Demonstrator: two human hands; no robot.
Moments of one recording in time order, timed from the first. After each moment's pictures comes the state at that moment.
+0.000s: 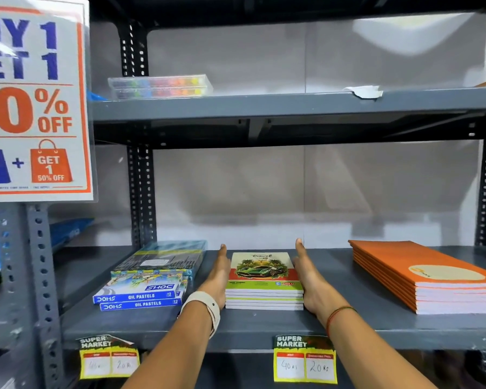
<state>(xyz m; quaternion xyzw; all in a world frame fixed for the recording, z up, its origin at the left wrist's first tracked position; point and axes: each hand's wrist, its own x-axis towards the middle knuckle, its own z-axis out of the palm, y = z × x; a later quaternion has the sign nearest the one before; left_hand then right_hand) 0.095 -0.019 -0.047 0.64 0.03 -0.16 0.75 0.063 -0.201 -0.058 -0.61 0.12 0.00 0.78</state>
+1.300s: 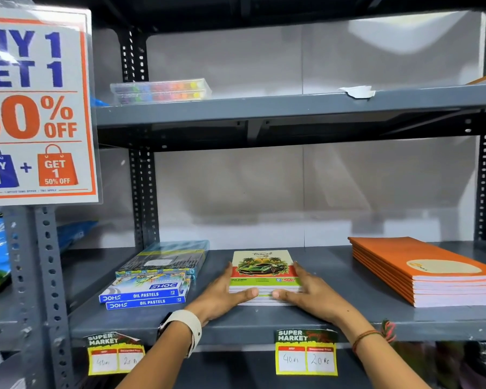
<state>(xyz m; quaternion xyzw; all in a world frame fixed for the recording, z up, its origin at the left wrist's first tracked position) 0.057 0.013 -0.069 0.86 -0.22 -0.04 0.46 0.009 -0.217 -0.074 -0.91 -0.09 -0.10 0.38</state>
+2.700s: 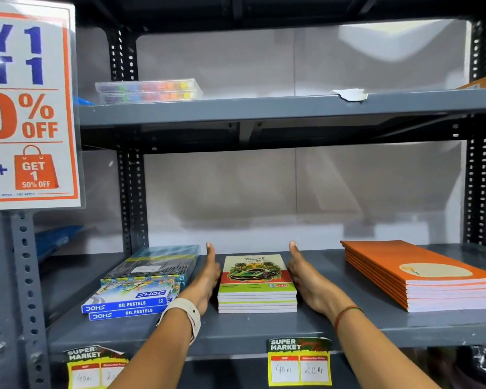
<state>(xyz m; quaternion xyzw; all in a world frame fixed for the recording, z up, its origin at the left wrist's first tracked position) 0.095 -0.003 -0.046 0.72 -0.06 -0.13 0.68 0.051 -0.219 -0.055 -0.71 0.02 0.02 0.71</state>
